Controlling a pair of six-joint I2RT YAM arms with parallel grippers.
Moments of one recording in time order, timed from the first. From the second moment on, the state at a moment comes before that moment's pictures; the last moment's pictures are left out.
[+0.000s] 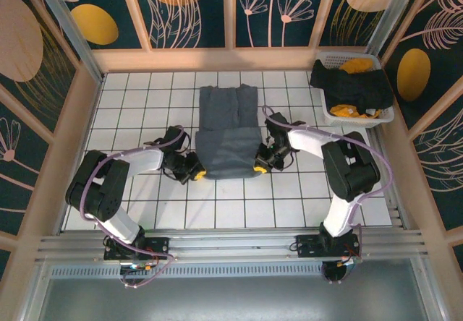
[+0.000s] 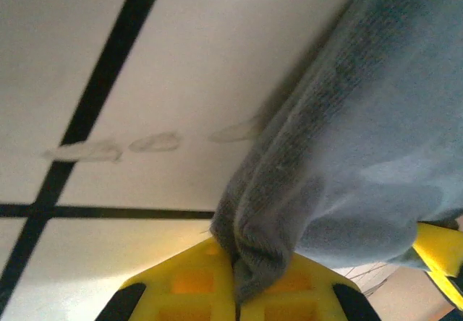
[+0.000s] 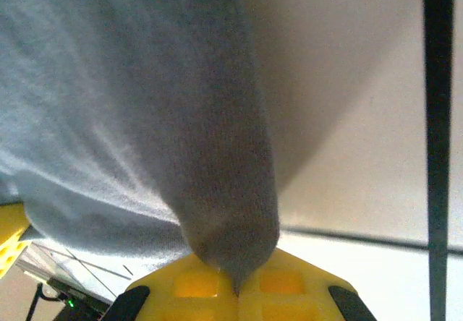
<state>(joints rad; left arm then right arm) -0.40 1.63 0.76 -0.36 0.55 -1.10 0.47 1.77 1.04 -0.67 -0.51 0.78</state>
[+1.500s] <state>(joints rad) -0.19 2.31 1.78 -0.19 0.43 -1.30 0.18 2.59 2.42 -0.69 -0.66 0.98</state>
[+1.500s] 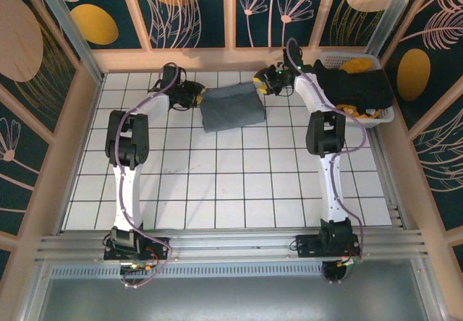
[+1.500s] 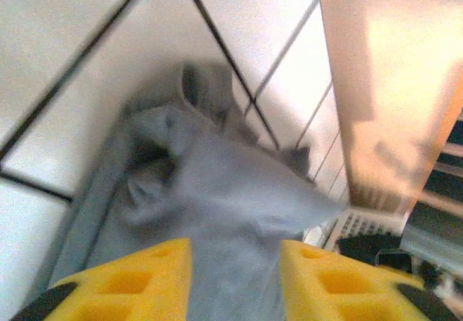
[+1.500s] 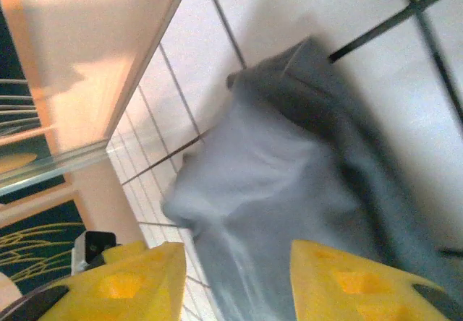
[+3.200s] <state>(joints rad) -0.61 2.22 1.53 0.05 0.12 -2.08 0.12 1.42 1.03 -0.28 -0.52 0.86</state>
